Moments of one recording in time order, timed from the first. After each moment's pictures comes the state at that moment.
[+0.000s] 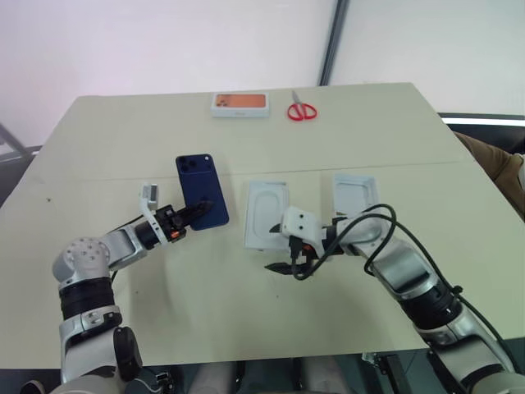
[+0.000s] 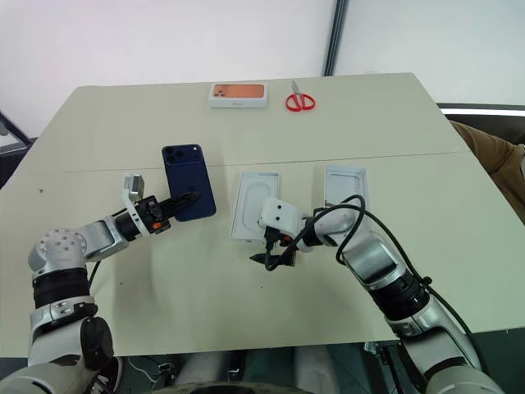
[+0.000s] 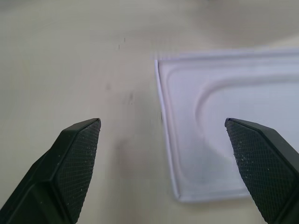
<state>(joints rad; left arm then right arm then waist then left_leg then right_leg) -0.50 0.38 0.52 0.27 -0.89 1.30 -0.68 -0.50 -0.54 0.42 -0.22 0.04 0.63 1.01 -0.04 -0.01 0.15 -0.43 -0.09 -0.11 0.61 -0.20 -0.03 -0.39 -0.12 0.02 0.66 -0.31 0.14</state>
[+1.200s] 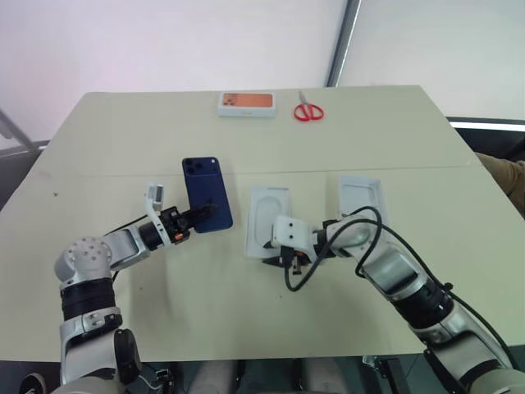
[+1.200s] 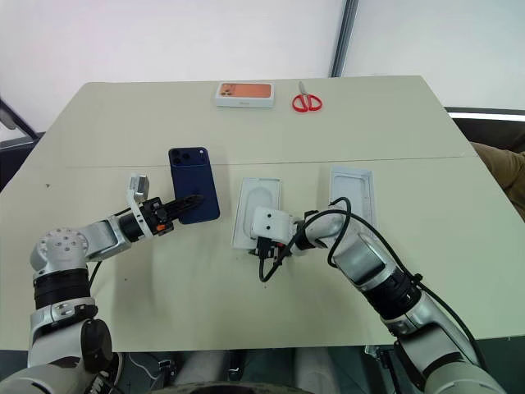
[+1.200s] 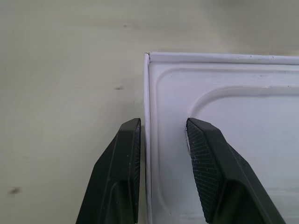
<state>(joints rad) -0.49 0.38 0.49 0.24 -0.94 1.33 -0.62 -0.51 -0.54 0.51 -0.23 0.01 0.58 1.07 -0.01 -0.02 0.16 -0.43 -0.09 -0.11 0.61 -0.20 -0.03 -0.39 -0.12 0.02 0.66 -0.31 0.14</state>
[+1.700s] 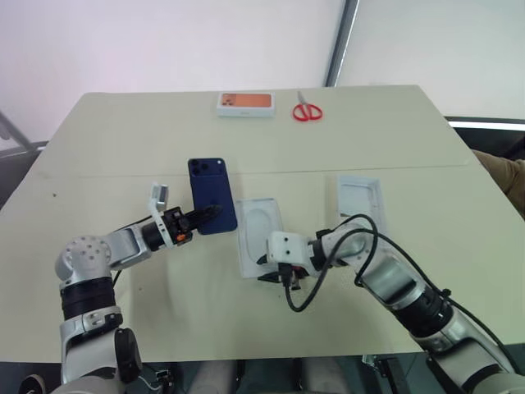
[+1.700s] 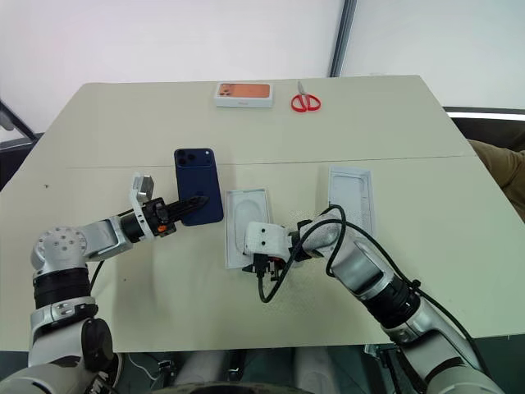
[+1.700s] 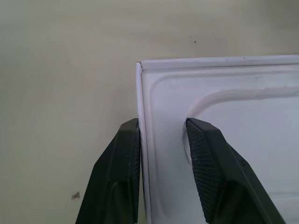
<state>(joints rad) -0.49 0.38 0.49 0.22 -1.02 1.39 -0.57 -0.49 -0.52 0.53 -0.24 0.03 0.57 1.09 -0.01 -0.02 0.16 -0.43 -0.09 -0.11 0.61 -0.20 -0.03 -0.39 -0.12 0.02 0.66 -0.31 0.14</state>
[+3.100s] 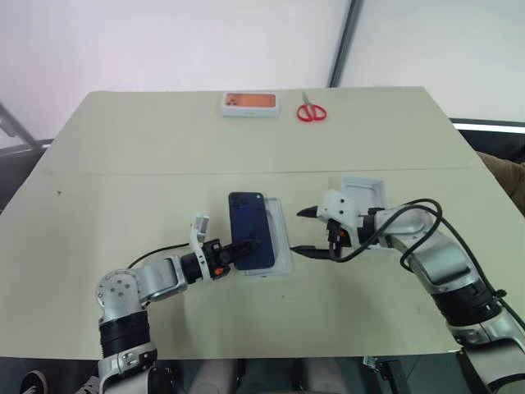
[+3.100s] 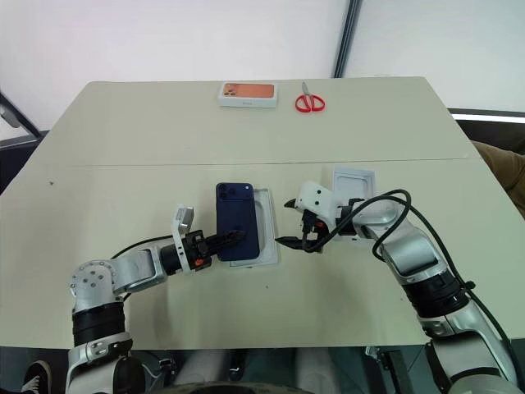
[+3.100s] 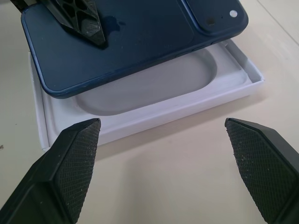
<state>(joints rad) -0.29 0.12 0.43 -0.02 -1.26 1.49 -0.18 -0.45 -0.69 0.24 -0.15 0.22 0.47 1.03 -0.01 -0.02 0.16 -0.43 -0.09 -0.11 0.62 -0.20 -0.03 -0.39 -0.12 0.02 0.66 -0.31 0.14</state>
